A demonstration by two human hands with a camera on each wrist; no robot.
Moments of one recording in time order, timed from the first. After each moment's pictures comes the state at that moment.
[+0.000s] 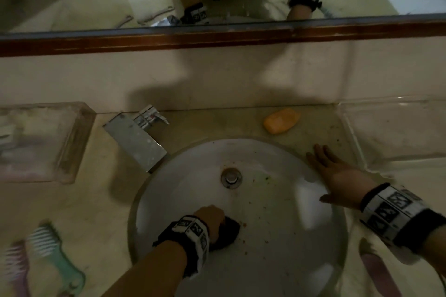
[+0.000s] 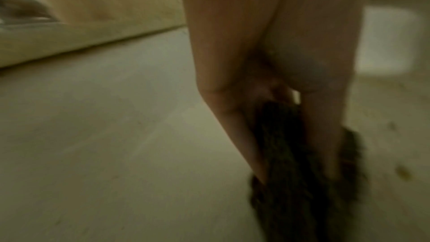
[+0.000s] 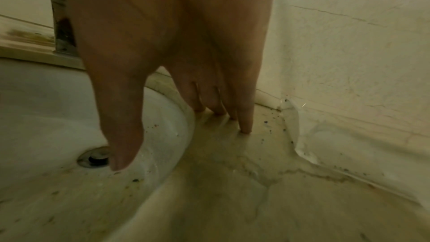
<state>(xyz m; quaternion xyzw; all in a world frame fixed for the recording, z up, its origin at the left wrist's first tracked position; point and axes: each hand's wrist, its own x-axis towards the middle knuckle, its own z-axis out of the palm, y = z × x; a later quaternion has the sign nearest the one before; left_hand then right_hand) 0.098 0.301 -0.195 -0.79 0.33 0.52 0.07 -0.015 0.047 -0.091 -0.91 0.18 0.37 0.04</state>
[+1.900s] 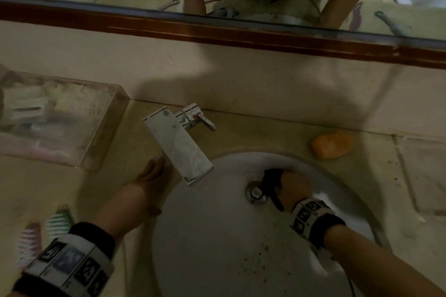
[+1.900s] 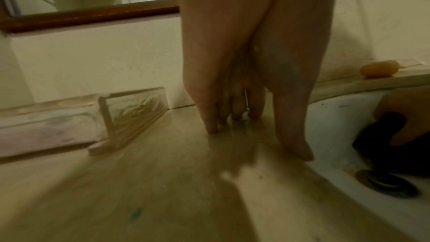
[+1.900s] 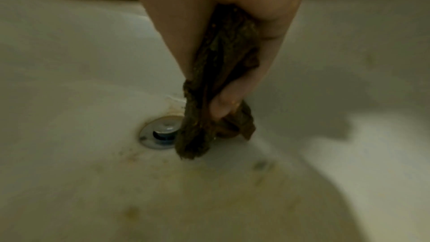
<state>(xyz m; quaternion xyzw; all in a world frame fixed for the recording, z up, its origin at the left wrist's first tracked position) 0.213 0.448 -0.138 -0.90 0.35 0.28 -0.01 0.107 0.132 -0.204 -0.92 0.26 0.27 0.15</state>
